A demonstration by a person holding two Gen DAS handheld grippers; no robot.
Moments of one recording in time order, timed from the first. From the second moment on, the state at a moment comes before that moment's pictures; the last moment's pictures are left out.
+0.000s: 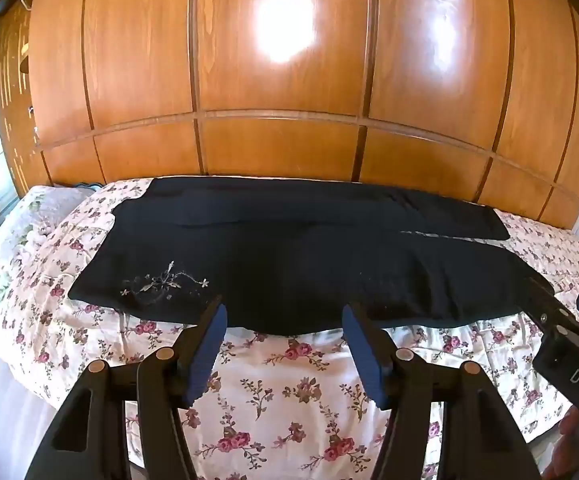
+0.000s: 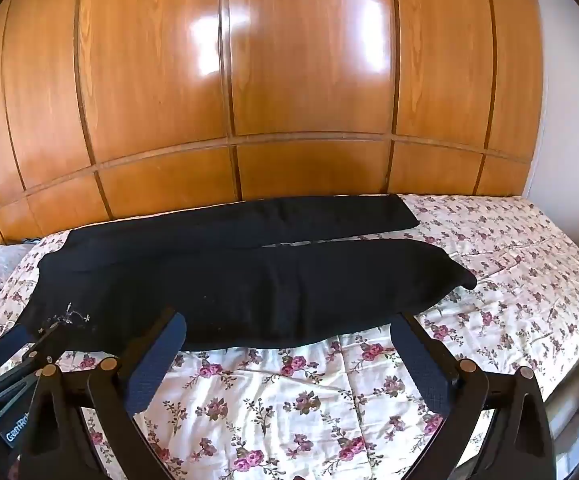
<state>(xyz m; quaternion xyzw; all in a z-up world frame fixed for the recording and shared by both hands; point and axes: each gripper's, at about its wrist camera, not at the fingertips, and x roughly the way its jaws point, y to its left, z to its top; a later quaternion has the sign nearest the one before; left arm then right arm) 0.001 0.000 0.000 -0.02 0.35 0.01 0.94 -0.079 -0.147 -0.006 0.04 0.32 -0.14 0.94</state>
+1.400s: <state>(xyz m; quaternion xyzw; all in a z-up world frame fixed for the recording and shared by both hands) 0.000 0.001 0.001 -0.01 0.34 0.01 0.94 -0.077 -0.148 -0.011 0.03 0.33 -0.13 0.93</state>
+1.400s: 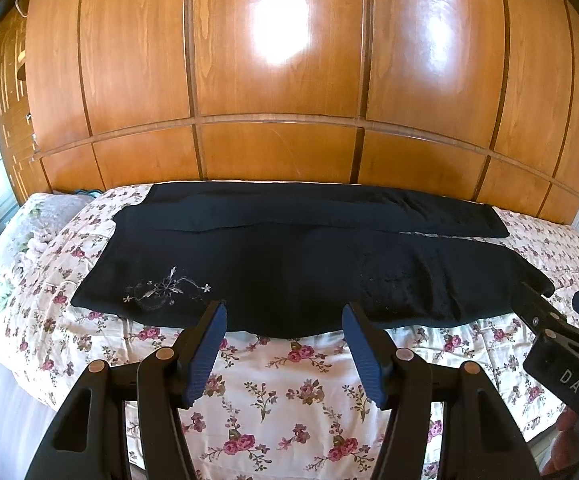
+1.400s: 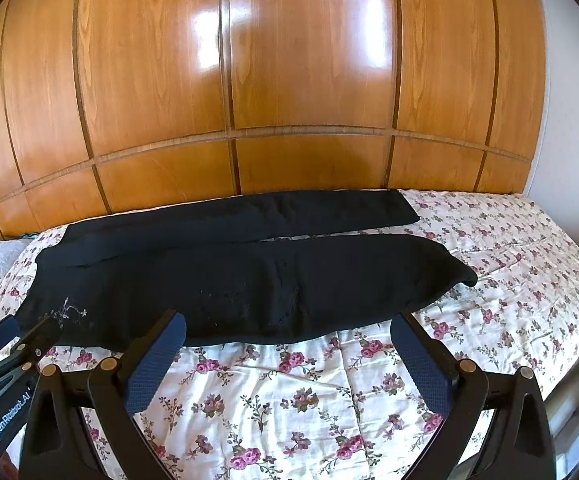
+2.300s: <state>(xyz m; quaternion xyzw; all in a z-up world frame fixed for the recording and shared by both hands) 0.004 0.004 -0.007 -0.01 0.36 0.01 0.93 -0.075 -0.148 -0.013 0.03 0.33 -0.13 0.93</state>
